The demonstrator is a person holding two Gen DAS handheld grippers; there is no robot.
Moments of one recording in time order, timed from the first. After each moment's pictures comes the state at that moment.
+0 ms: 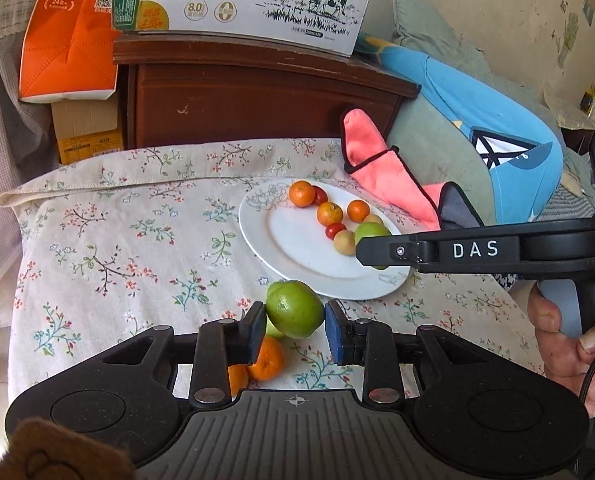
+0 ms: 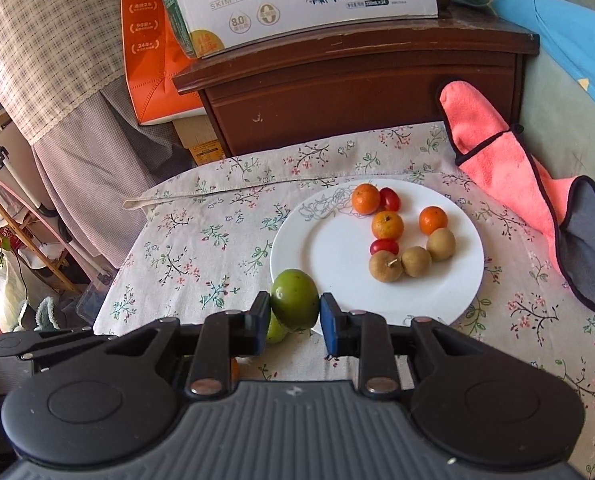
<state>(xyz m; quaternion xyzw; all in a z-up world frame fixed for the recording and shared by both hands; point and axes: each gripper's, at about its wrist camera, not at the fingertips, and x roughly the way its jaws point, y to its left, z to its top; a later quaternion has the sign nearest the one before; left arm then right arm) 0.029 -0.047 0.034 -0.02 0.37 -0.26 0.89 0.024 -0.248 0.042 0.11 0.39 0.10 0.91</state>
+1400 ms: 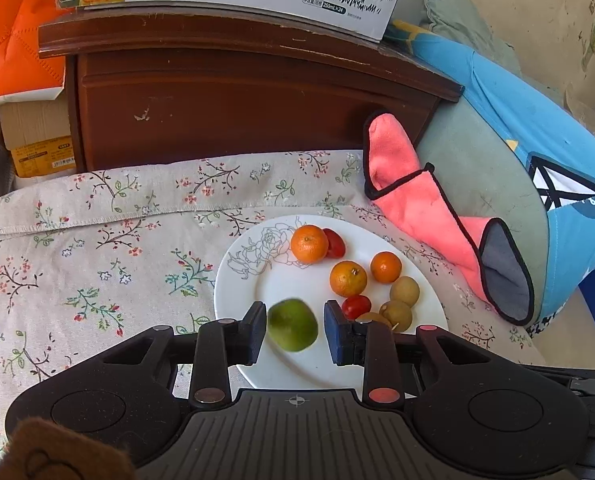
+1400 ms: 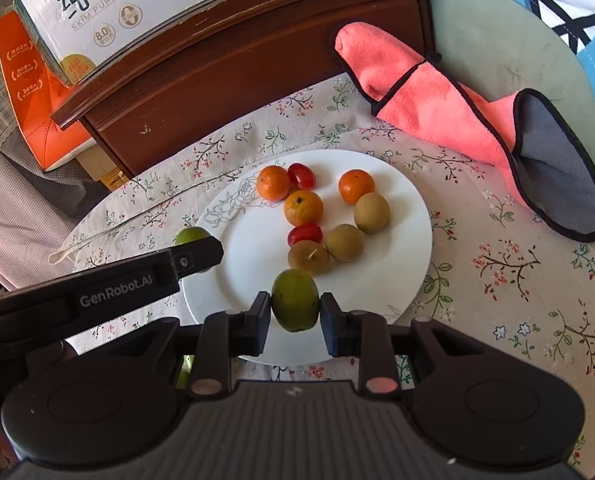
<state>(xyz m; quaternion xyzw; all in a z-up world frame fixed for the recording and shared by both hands) 0.139 -0.106 0.014 -0.03 0.40 -0.26 0.88 0.060 -0.279 0.003 0.21 0.42 -0.02 0.88</state>
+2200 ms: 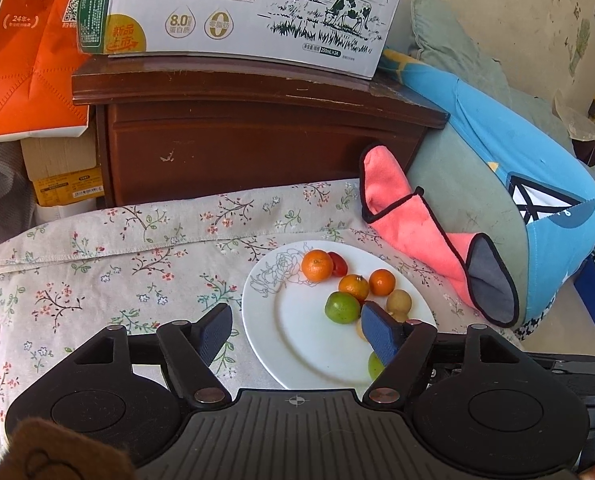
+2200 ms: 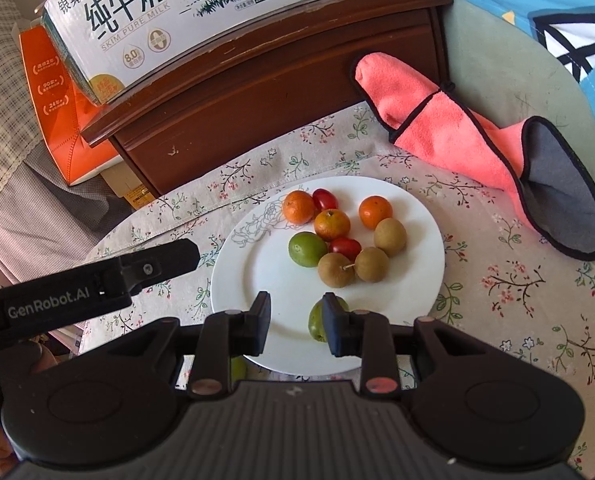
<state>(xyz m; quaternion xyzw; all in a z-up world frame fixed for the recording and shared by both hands) 0.120 -0.078 0.047 -0.02 0.38 -0.27 0.89 0.050 -0.273 0.019 0.21 0.39 0.01 0.90</state>
